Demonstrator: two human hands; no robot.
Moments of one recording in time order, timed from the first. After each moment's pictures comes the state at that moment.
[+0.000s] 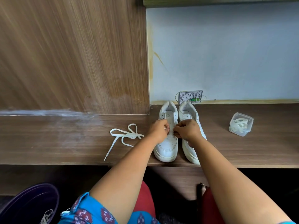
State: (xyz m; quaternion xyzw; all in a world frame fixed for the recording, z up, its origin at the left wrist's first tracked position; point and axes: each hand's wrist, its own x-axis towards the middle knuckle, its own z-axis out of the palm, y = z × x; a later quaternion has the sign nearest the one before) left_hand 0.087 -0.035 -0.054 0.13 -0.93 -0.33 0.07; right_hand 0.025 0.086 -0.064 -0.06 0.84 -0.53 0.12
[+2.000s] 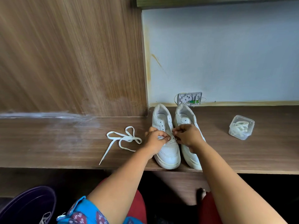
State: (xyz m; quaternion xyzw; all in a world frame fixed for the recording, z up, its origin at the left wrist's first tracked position) left_hand 0.077 -0.034 -0.112 0.19 -0.85 -0.47 0.13; right_hand 0.021 0.101 -0.069 -0.09 0.81 -0.56 0.16
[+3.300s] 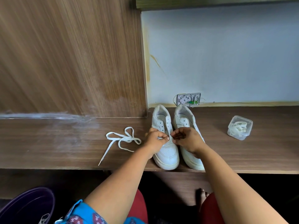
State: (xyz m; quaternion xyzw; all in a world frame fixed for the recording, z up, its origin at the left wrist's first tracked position) left_hand 0.074 -0.034 -0.113 0.19 -0.84 -0.49 0.13; right_hand 0.027 0.119 -0.077 -0.22 0.78 -0.56 0.18
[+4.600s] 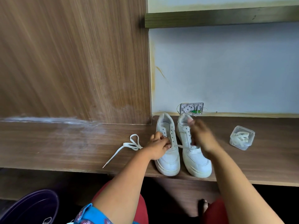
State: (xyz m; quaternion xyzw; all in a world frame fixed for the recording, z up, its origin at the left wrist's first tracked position) left_hand 0.087 -0.047 -0.085 0.06 -0.98 -0.20 -0.02; right_hand 0.040 0.135 -0.013 -0.19 0.75 -0.63 0.10
